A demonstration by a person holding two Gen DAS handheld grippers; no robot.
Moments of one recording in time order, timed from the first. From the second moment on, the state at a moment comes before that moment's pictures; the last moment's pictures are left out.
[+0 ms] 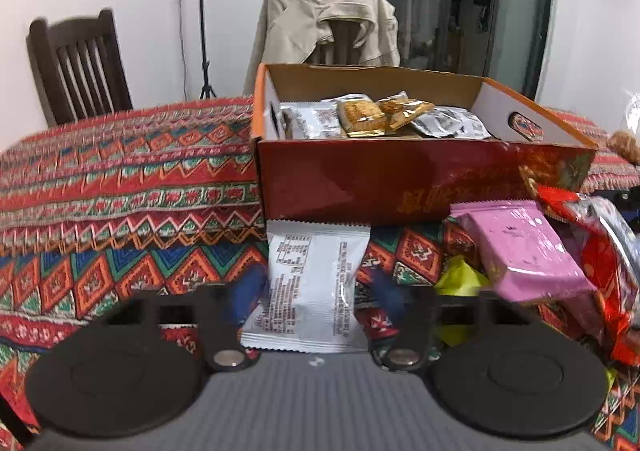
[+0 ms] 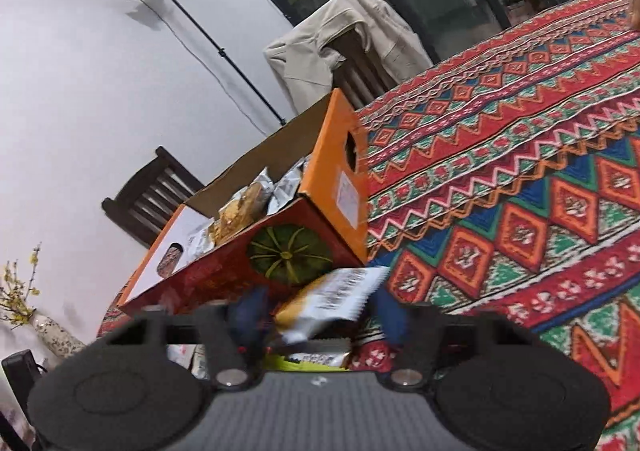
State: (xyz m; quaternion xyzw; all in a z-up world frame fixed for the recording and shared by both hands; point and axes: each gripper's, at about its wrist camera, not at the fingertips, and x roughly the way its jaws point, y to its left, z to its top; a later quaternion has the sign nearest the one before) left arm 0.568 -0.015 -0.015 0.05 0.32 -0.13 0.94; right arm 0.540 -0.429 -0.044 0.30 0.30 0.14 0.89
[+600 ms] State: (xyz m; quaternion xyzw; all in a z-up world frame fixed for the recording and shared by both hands) left arm 0.478 -0.019 0.035 0.01 0.30 -0.11 0.95; right arm 0.470 -0.432 0.008 0.19 0.20 0.09 0.96
